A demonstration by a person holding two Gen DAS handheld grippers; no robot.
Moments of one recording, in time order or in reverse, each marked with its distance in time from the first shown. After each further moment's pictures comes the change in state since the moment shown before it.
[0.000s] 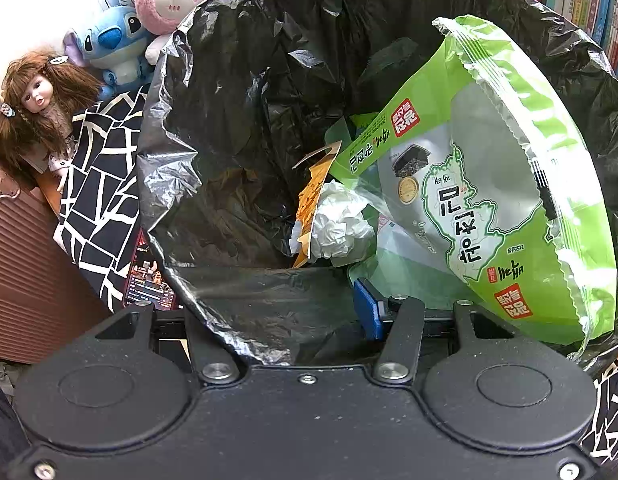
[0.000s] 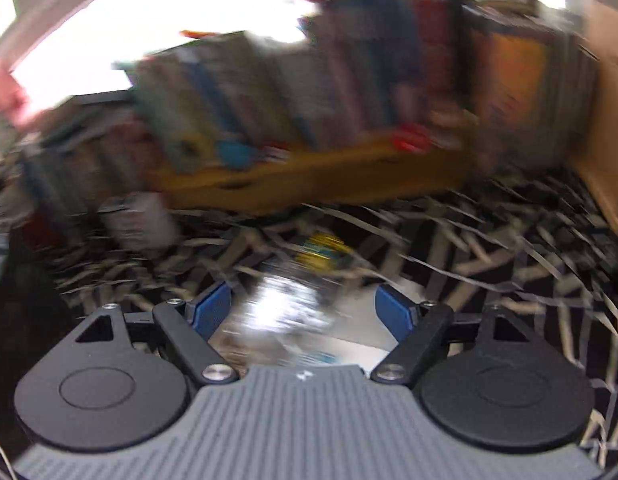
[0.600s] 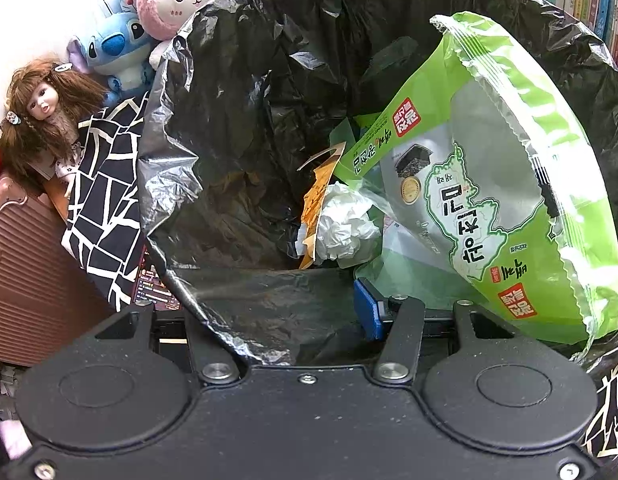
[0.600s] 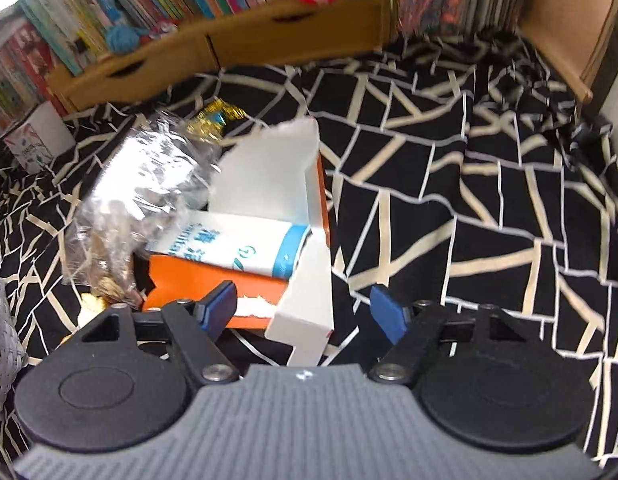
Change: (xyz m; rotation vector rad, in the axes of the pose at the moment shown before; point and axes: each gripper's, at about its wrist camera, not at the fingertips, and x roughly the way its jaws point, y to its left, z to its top) left arm -0.002 -0.006 -0.001 0.015 -0.007 0.030; right arm 0.062 -0.044 -0.065 0.078 0.259 -0.152
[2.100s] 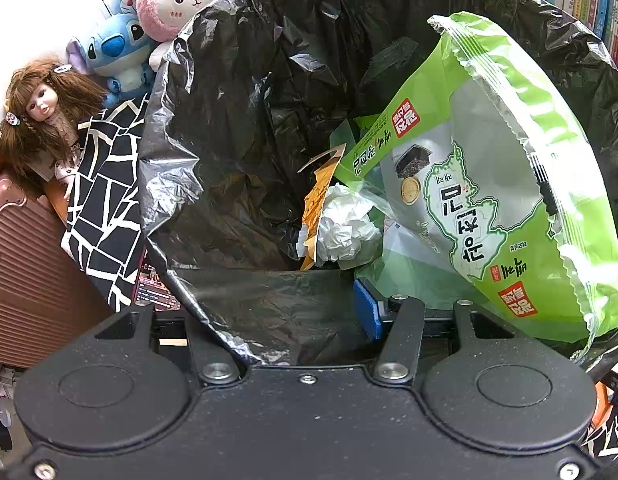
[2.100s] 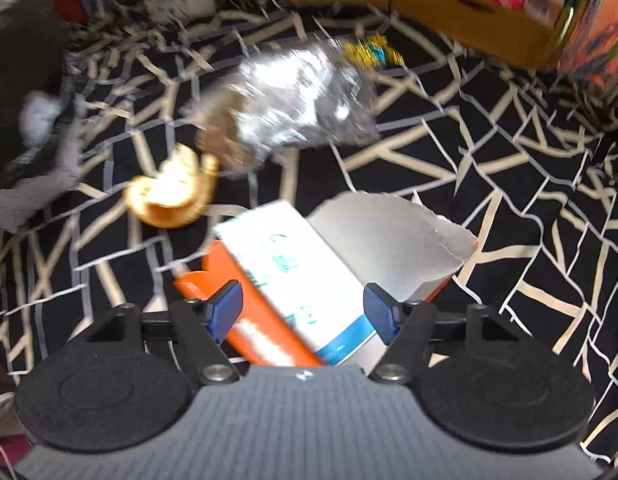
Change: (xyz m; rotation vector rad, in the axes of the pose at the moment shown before) left arm 0.000 0.001 0.002 0.002 -0.003 -0.002; right arm -0.011 0.052 -0.028 -0.490 0.176 0.147
